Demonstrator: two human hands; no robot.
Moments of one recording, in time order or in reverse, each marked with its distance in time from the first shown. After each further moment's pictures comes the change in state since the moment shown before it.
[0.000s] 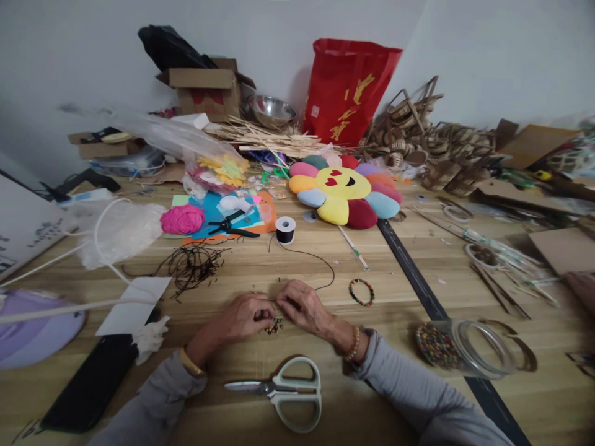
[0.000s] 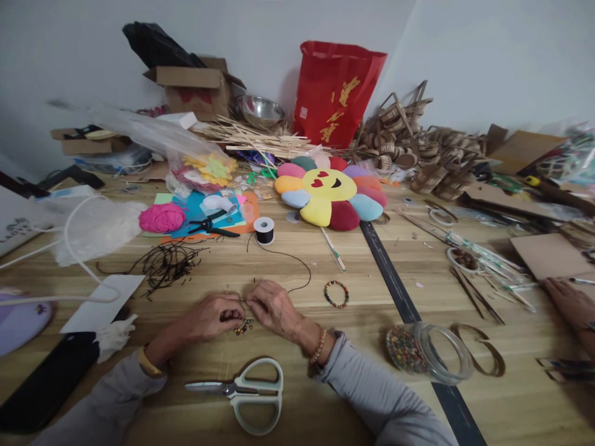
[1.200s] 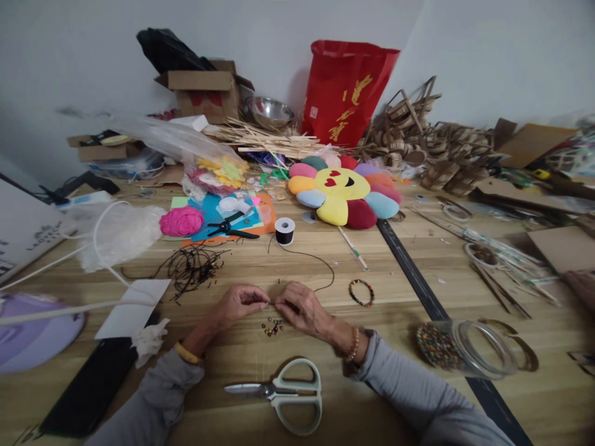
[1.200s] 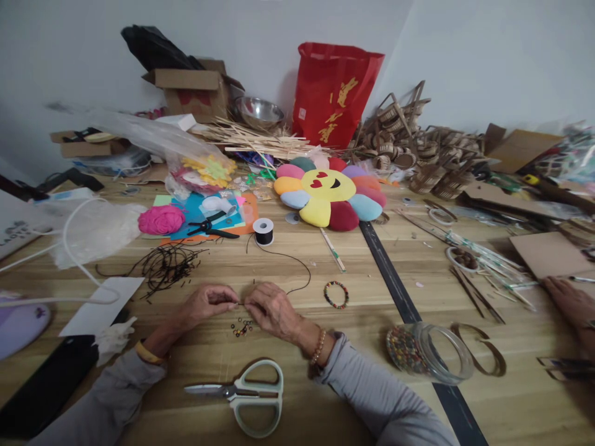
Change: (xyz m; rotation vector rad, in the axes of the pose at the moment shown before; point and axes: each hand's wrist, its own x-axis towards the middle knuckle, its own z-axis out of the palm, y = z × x) left_hand 0.000 -0.029 -0.003 -0.621 0.138 -0.270; right_hand 0.000 -0.001 0.000 0.013 -0.020 -0.018
